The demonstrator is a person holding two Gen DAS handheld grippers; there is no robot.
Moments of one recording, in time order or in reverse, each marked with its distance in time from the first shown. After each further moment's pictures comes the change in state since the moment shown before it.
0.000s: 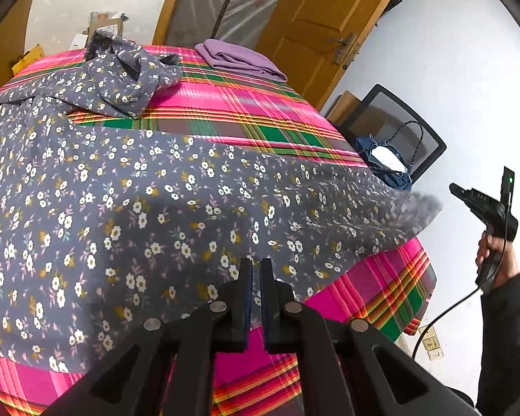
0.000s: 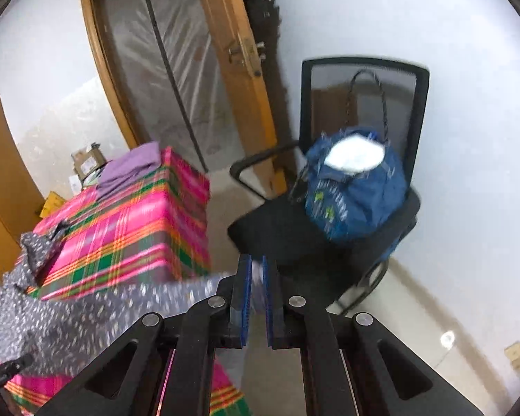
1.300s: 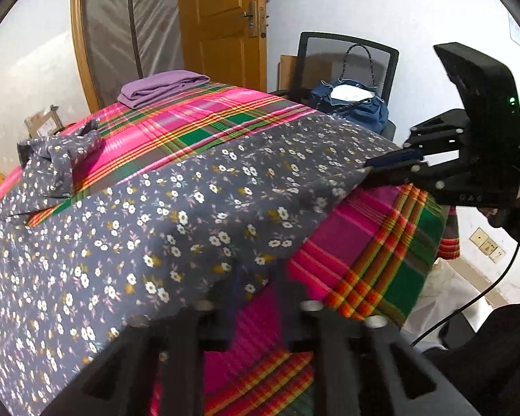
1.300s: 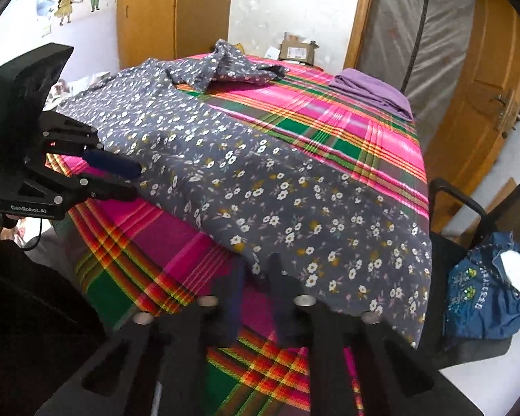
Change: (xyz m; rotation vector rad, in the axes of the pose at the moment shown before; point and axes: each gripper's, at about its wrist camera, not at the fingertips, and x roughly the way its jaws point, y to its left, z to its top) left arm 0.023 -0.072 -0.025 0.487 0.003 0.094; right arm 0.005 0.196 -0.142 -0.857 0.170 0.469
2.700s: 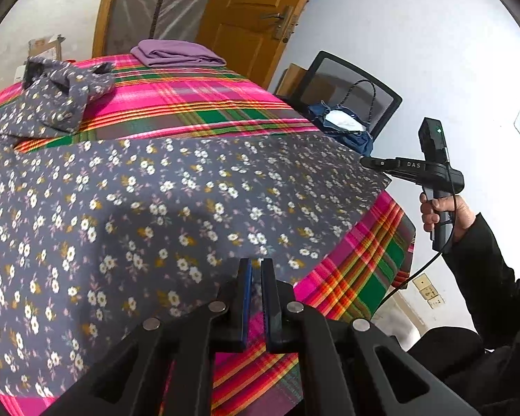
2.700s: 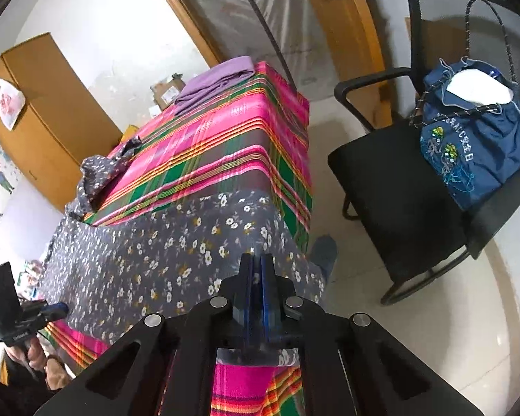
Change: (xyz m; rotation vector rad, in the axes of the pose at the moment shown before) left arm -0.012 0.053 -0.013 -0.271 0.016 -0.220; right arm -0.001 -0.167 -0.054 0.761 -0.068 0.016
